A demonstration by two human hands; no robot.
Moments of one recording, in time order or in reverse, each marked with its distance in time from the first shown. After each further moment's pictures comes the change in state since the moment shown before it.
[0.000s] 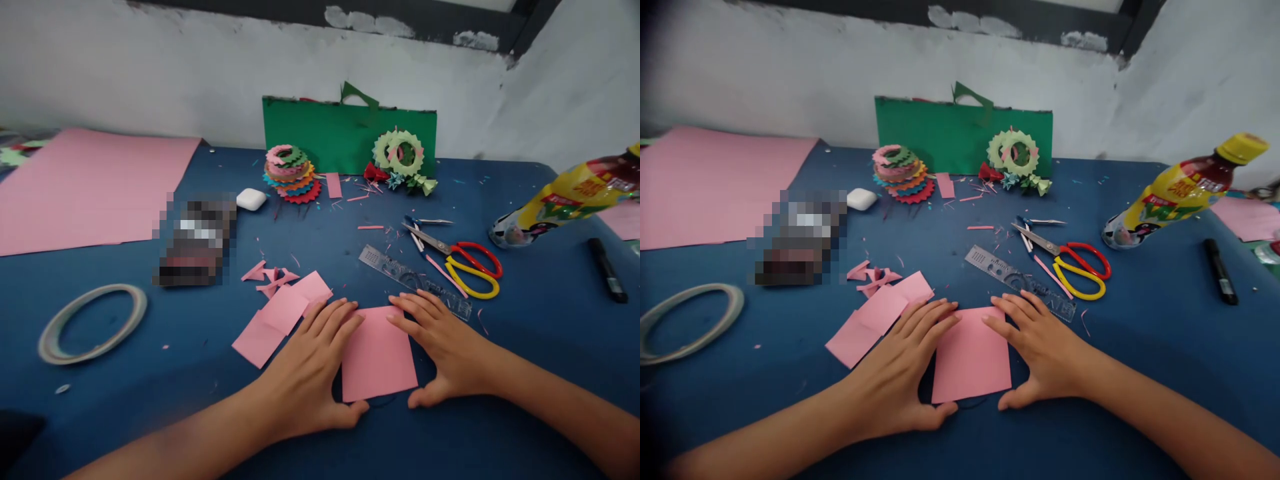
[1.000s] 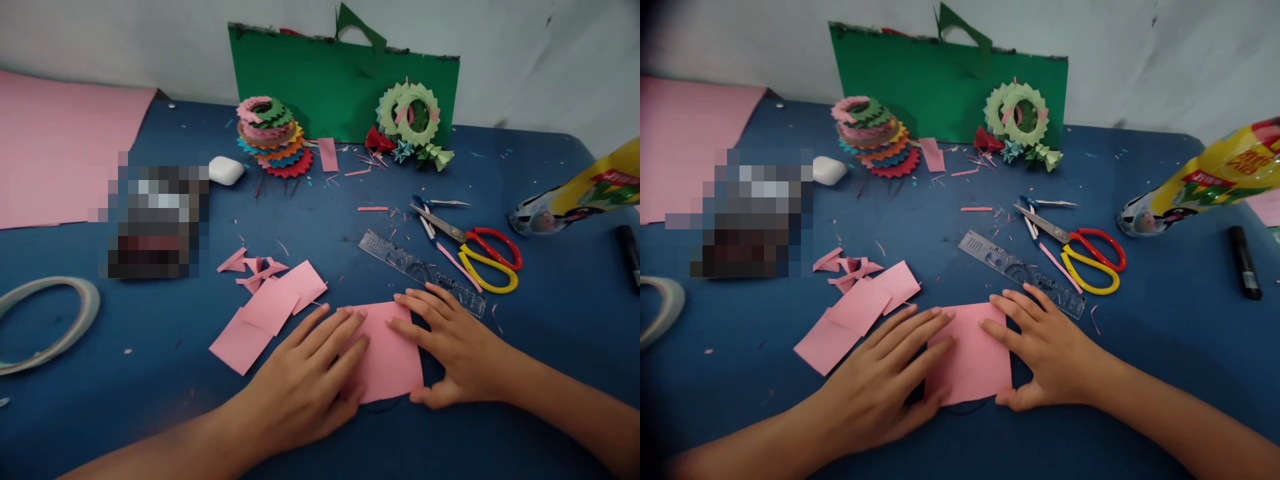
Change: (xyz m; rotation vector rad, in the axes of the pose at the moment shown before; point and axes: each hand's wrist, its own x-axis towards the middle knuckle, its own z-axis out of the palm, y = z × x) left_hand 0.000 -0.002 0.003 0.056 0.165 0.153; right_hand 0.000 0.000 -0.002 -0.029 -0.027 -0.018
